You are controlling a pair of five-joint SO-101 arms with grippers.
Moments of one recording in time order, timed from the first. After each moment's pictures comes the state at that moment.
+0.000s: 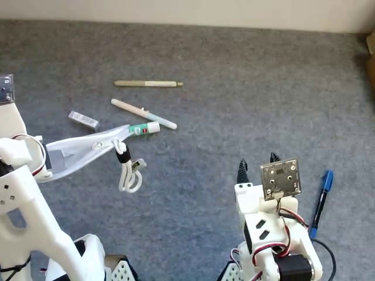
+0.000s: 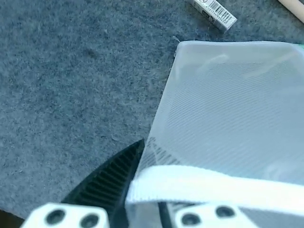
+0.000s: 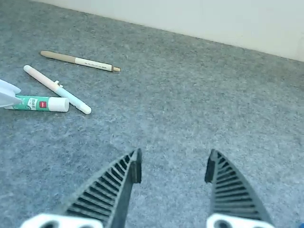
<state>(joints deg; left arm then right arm) -36.4 -35.6 13.9 100.3 -4.1 -9.0 -104.8 66.6 70.5 10.2</state>
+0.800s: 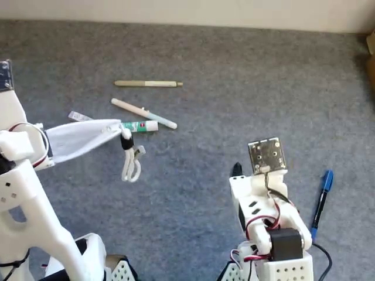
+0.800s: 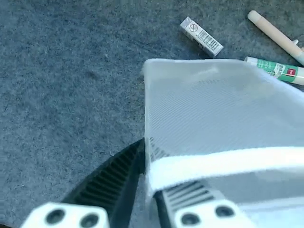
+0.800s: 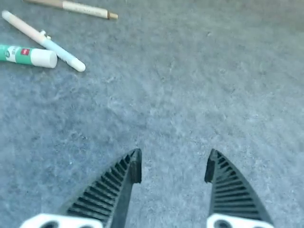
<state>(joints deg) -31.3 -34.7 5.2 101.1 -0.6 -9.0 -90.1 72.0 64.0 10.2</state>
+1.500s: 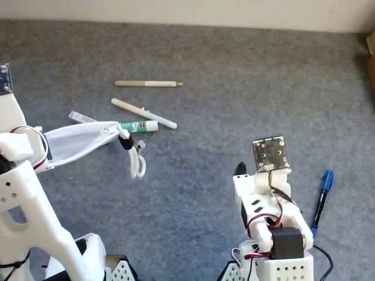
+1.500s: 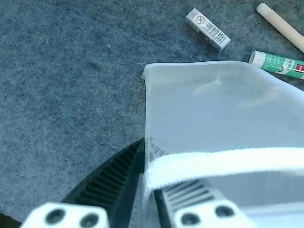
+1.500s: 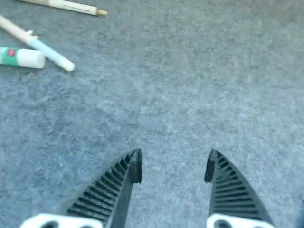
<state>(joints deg) -31.4 -34.9 8.2 101.1 -0.4 -5.9 -90.0 72.0 64.0 10.2</state>
